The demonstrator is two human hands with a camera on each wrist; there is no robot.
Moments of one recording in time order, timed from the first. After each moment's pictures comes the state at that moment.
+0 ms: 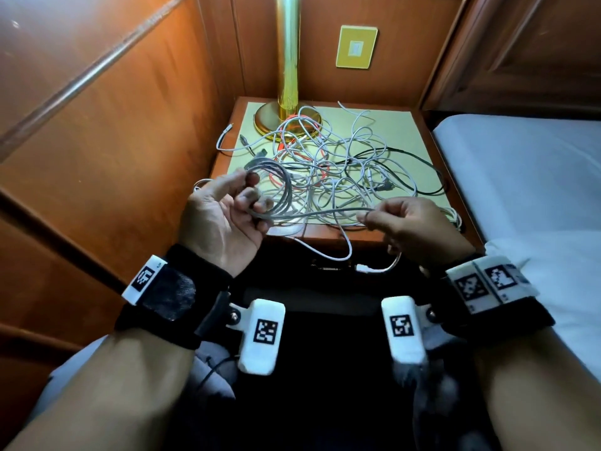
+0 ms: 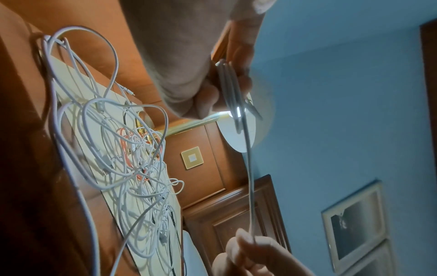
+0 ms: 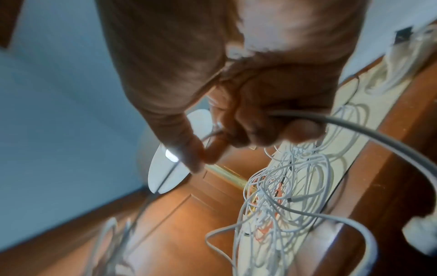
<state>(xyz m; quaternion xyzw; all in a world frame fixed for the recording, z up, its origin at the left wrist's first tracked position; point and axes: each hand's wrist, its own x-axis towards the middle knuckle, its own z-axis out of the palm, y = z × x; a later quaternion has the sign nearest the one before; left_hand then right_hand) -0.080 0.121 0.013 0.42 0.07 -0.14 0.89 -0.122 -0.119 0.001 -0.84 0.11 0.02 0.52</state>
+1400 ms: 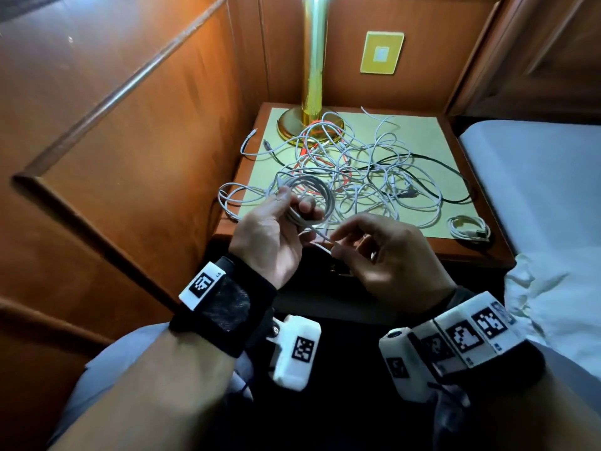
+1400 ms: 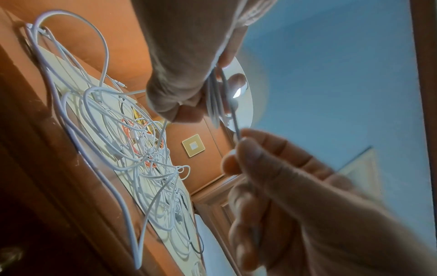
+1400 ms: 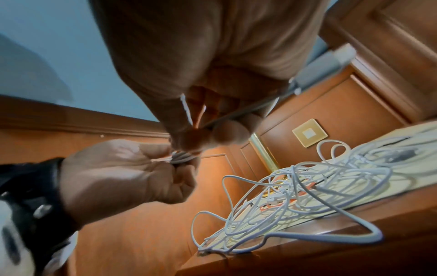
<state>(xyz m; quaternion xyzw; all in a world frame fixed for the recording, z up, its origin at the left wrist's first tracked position) -0.084 0.098 -0.005 0.40 0.08 -0.15 0.90 -0.140 -0.063 -0.004 -0.89 -0.15 -0.13 0.42</state>
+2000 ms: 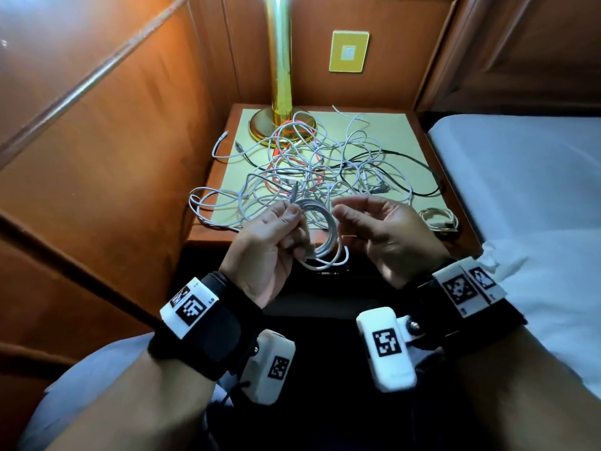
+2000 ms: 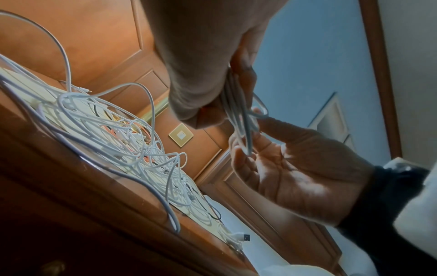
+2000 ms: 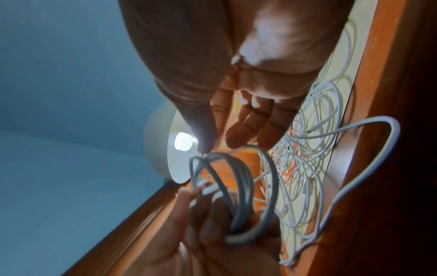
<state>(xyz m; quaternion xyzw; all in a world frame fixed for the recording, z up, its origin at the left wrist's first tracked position) -0.100 0.084 -0.017 0.46 -0.08 -0.19 0.86 -0.123 -0.086 -0.001 -0.61 0.10 0.01 0.78</state>
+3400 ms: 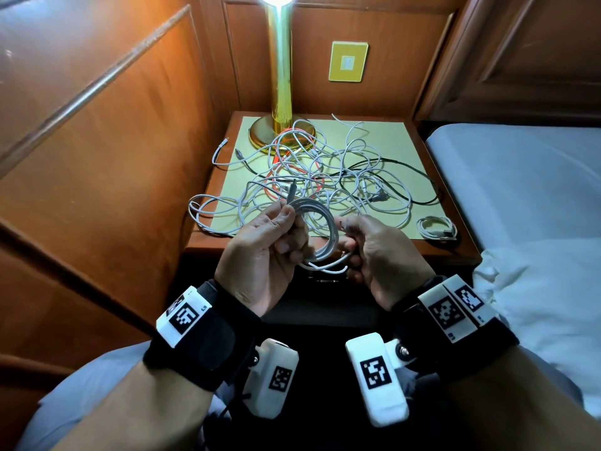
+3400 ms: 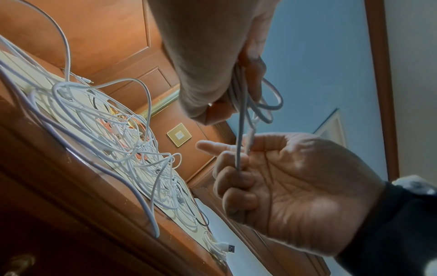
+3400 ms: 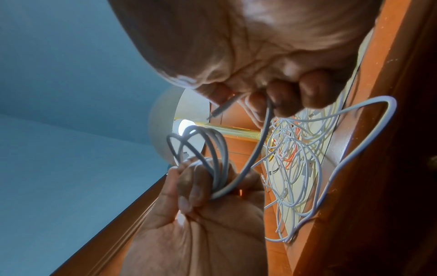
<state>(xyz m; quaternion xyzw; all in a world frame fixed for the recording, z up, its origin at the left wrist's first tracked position) -0.100 0.085 -0.006 0.39 -0.08 -0.20 0.90 -0.119 -0.073 -0.009 -0.63 0.19 0.08 0.75</state>
